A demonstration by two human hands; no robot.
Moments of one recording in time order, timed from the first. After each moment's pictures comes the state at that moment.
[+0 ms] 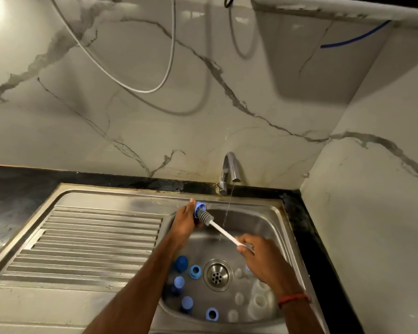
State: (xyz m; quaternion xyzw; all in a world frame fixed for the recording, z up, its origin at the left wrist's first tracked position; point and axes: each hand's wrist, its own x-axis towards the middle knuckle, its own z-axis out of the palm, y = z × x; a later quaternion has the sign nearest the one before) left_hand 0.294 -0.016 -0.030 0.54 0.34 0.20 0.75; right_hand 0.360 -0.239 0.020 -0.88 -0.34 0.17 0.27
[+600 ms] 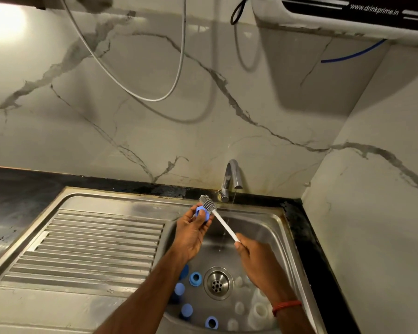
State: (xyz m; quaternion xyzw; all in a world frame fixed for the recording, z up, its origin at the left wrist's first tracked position) left_hand 0.290 -0.038 -0.022 0.31 0.25 0.29 0.87; right_hand 0.349 -0.225 0.017 -0.86 -0.37 0.11 0.33
